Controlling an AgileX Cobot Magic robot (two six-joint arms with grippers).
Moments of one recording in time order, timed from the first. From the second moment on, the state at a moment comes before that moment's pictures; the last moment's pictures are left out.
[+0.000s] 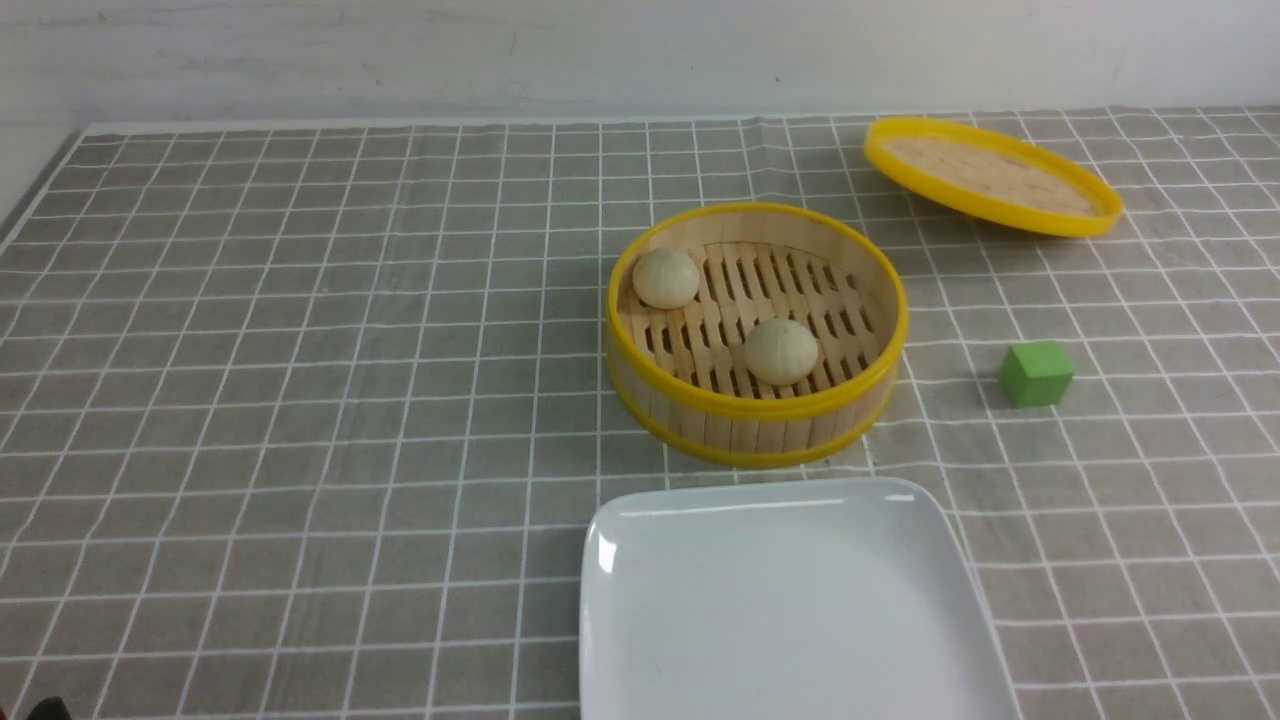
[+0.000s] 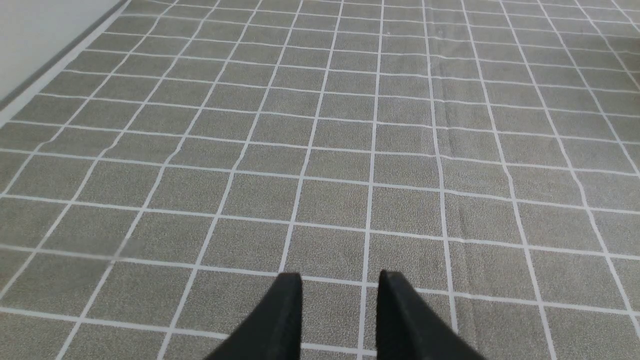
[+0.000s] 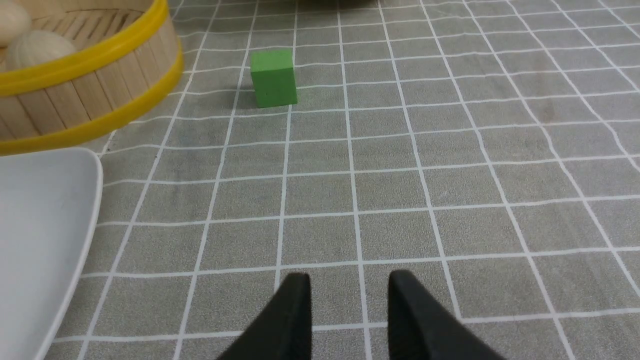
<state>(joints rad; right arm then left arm) 0.03 -0.01 0.02 -0.02 0.39 0.13 0.01 -0.01 0.03 0.15 0.37 -0.19</state>
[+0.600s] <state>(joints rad) 0.03 -0.01 0.02 0.43 0.38 0.46 0.01 -0.01 0.03 0.15 0.37 -0.19</state>
